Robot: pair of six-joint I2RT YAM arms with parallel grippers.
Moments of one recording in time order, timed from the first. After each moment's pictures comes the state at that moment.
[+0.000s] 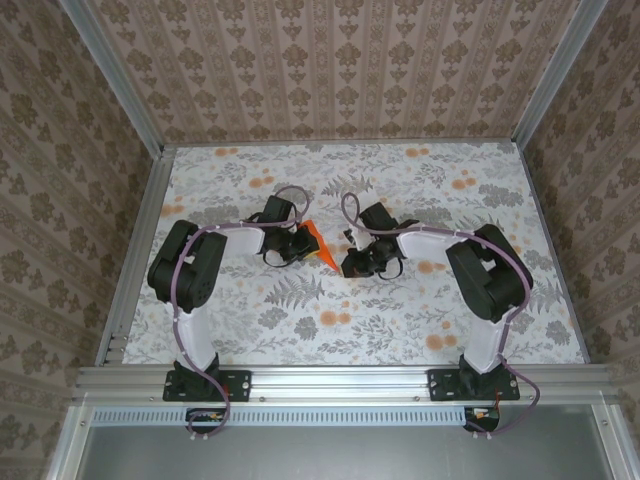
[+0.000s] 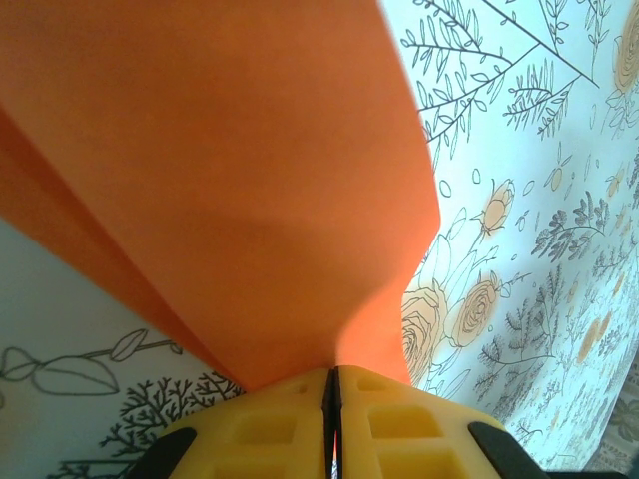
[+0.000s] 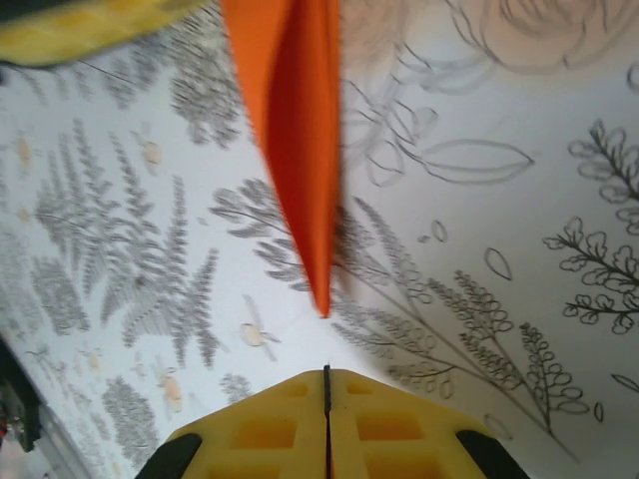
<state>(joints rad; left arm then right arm) -0.49 1.92 1.02 -0.11 0.50 -0.83 0.51 1.84 1.06 -0.39 -0.54 0.34</state>
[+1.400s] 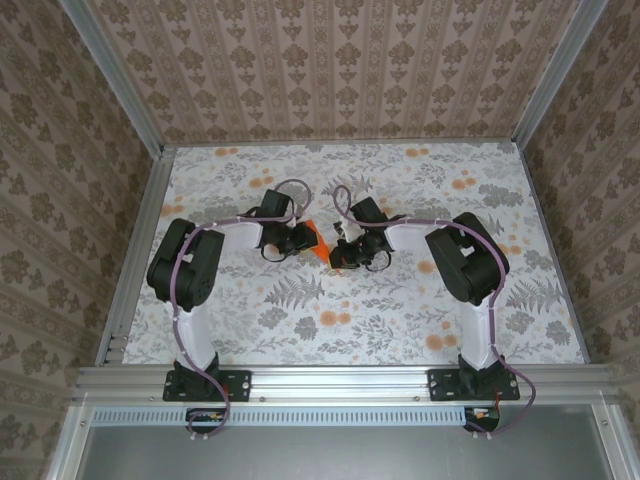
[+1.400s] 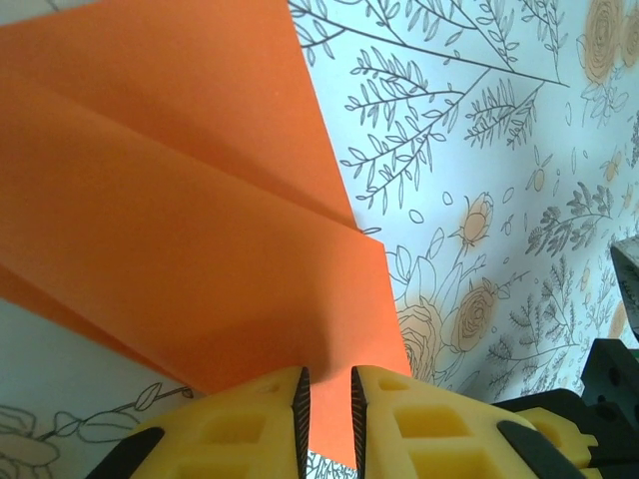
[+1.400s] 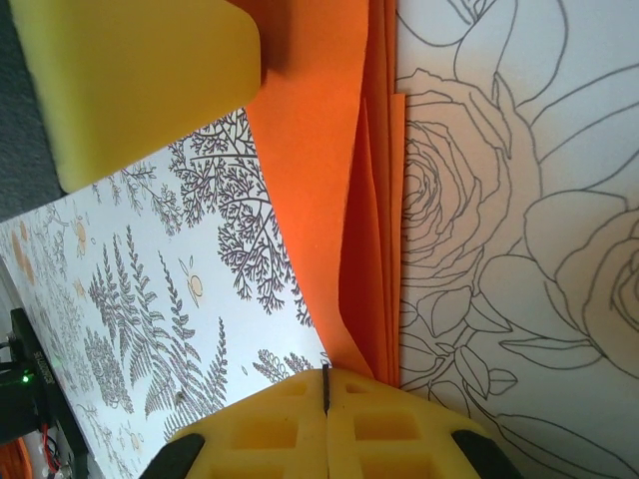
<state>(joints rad) -0.47 1.92 1.07 -0.16 0.50 -0.64 0.50 2.03 1.17 -0.26 -0.63 0.40</state>
